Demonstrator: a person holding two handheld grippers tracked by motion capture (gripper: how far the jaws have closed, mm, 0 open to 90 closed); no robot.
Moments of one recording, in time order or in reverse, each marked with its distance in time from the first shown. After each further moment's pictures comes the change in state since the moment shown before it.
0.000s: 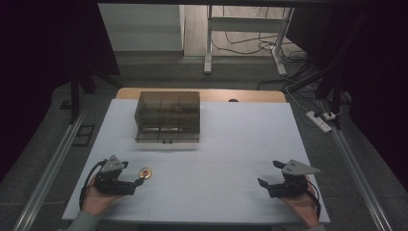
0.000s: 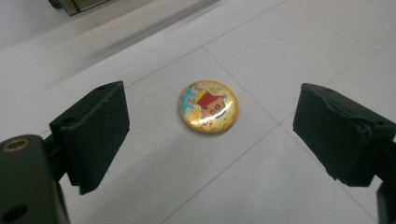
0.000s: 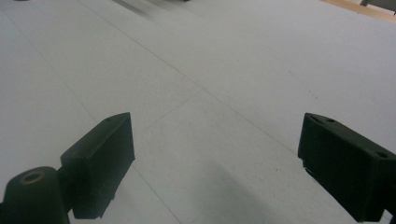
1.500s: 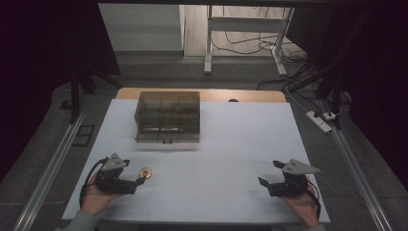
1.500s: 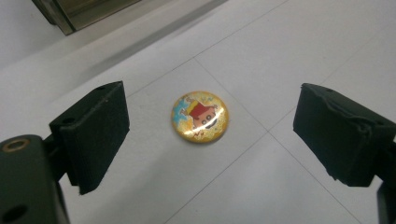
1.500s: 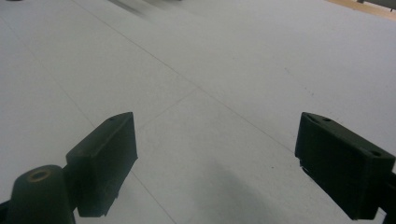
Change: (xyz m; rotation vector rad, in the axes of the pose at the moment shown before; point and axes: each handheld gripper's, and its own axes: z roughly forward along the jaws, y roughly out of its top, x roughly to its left) left arm -0.005 0.013 -0.006 0.013 -0.003 0.037; right arm -0.002 -0.001 0.001 0.006 -0.011 0.014
